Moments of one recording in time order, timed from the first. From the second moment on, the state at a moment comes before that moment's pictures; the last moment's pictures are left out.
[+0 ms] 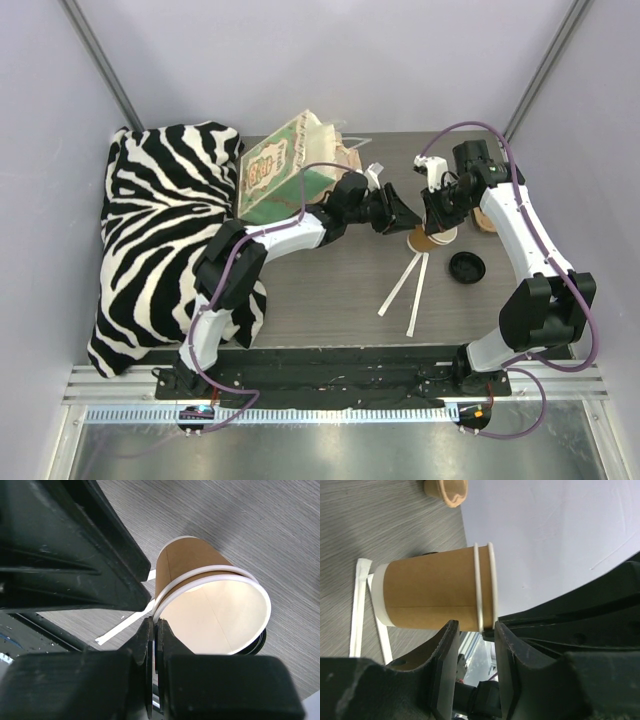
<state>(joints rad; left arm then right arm) -0.81 2.12 1.56 0.30 0.47 -1.22 0.09 1.52 1.43 -1.08 -0.32 -0.39</state>
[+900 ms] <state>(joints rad) -0.81 2.15 1.56 0.32 0.45 -1.21 0.09 1.52 1.44 -1.10 -0.30 -0.39</state>
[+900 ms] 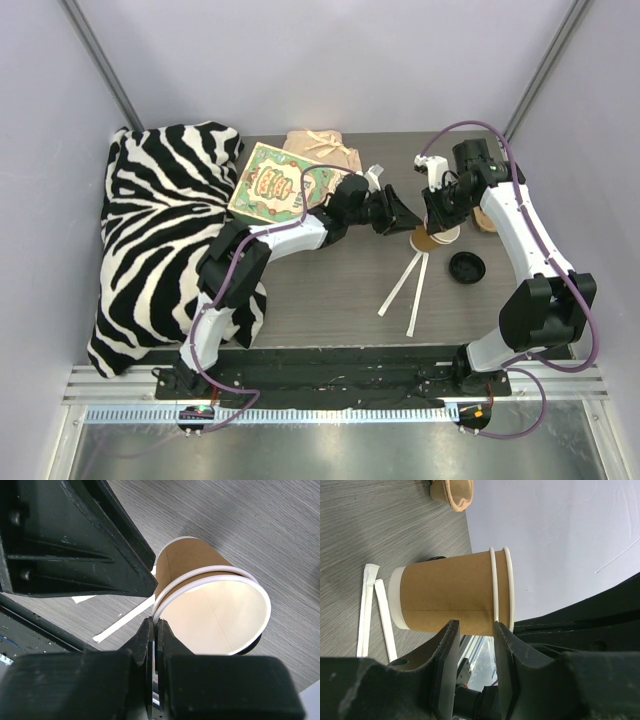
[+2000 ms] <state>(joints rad) -0.83 2.17 1.59 0.30 0.45 -1.21 0.10 1.52 1.45 -1.12 -0.30 -0.39</state>
